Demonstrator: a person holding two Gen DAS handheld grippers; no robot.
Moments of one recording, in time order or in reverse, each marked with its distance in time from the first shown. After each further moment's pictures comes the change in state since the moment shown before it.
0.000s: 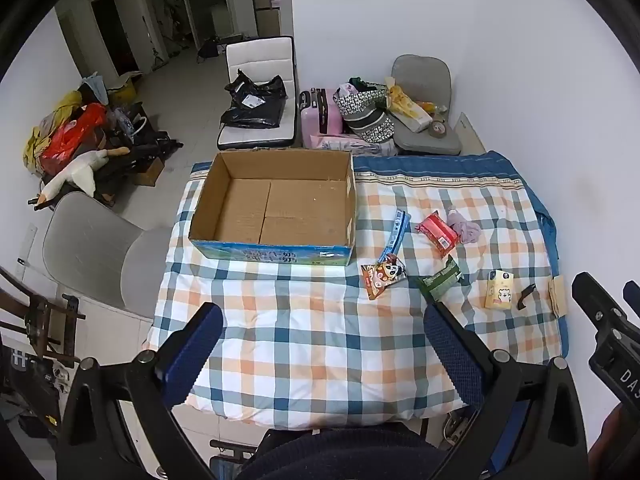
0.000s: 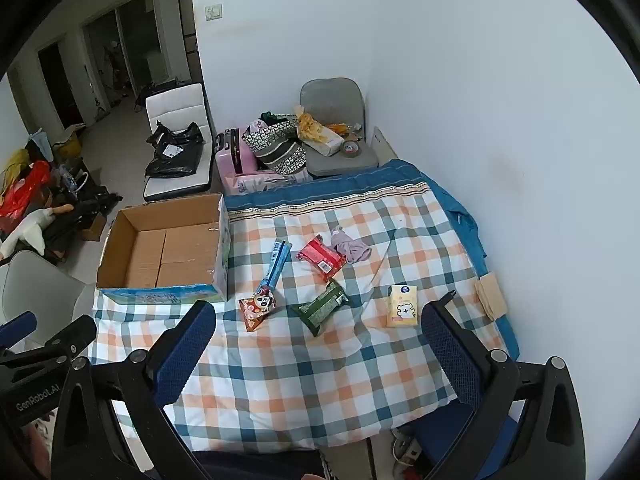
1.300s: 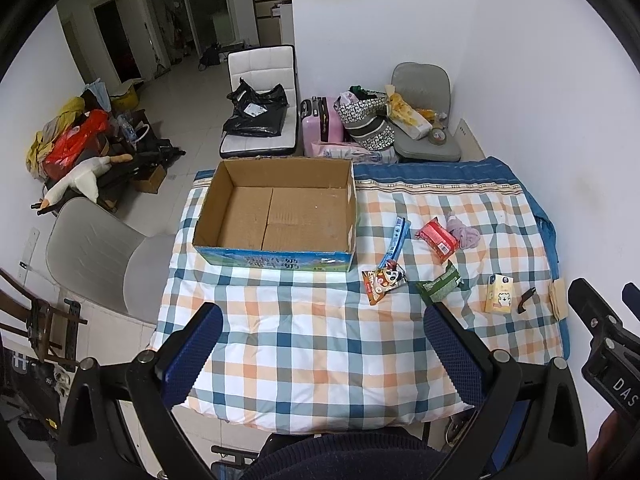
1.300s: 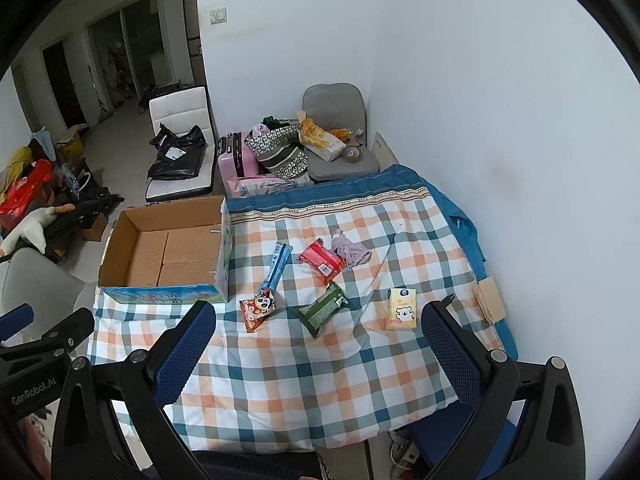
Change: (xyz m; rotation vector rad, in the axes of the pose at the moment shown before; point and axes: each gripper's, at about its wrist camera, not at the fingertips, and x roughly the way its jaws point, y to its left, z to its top) left arm -0.008 0.002 0.006 0.011 -0.032 0.015; right arm -0.004 -0.005 0.001 0.004 -0.022 0.015
